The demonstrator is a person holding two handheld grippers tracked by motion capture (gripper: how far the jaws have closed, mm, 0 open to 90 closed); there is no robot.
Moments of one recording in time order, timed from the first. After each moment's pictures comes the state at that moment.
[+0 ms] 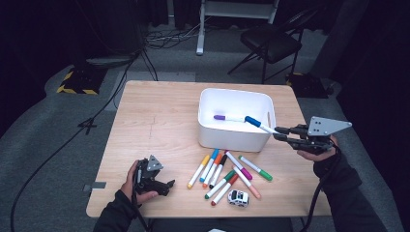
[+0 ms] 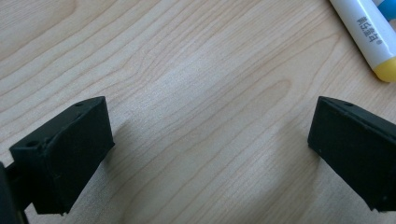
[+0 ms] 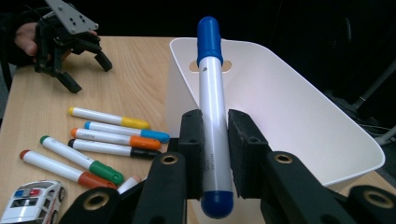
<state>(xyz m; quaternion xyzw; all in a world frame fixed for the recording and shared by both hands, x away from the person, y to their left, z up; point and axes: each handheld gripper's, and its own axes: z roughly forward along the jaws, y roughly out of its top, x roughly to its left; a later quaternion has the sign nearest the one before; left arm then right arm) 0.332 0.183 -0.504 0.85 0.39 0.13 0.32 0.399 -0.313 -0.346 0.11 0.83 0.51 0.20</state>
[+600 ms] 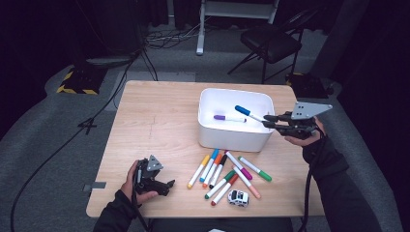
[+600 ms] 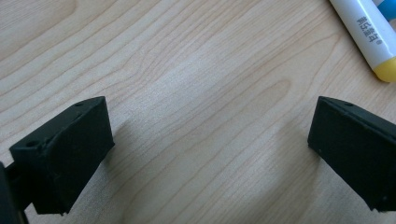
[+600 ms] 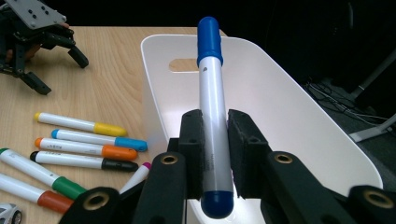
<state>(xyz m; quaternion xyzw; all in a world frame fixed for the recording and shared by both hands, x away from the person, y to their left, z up) 0.332 0.183 -0.504 0.85 0.39 0.13 0.32 0.440 -0.284 -0.339 0.12 0.85 0.48 0.20</state>
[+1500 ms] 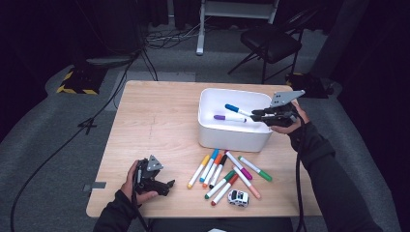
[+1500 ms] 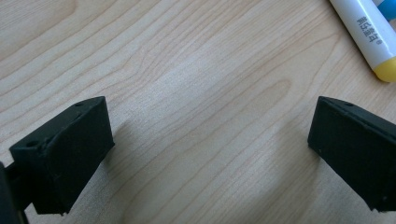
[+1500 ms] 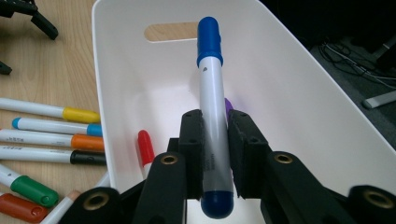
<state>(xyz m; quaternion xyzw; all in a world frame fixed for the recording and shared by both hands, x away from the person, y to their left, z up) 0.332 0.183 -0.504 0.85 0.39 0.13 0.32 0.490 -0.252 -0.352 0.14 0.89 0.41 0.16</state>
